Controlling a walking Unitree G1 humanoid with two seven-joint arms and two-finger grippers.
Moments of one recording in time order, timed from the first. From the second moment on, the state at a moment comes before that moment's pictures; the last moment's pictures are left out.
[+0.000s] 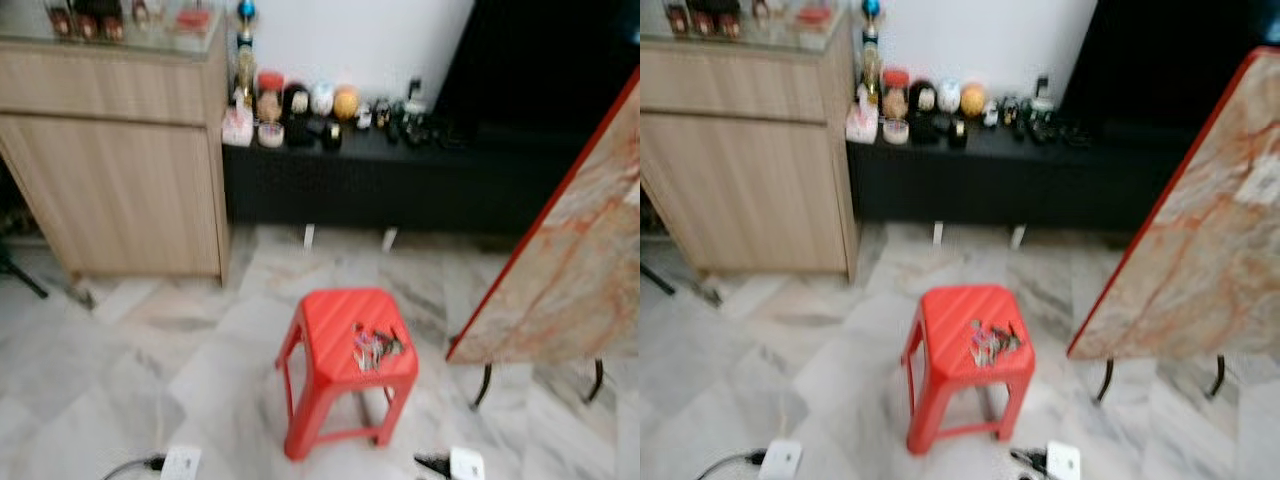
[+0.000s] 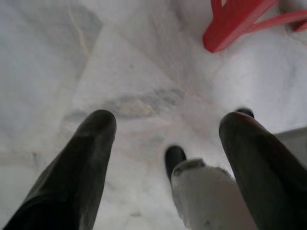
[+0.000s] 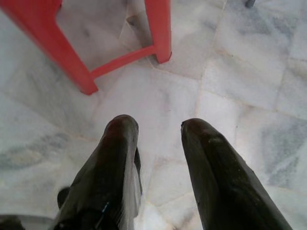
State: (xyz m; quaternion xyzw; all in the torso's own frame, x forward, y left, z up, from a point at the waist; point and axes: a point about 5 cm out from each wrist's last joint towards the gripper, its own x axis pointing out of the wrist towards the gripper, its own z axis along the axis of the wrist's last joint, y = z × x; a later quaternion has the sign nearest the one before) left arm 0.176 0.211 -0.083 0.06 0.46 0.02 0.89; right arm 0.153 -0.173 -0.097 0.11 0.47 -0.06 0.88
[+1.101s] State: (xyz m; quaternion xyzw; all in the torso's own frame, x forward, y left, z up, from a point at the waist) left arm 0.224 0.210 0.018 0.01 0.02 0.03 1.00; right arm 0.234 -0.177 -0.009 0.07 0.09 -0.06 0.99
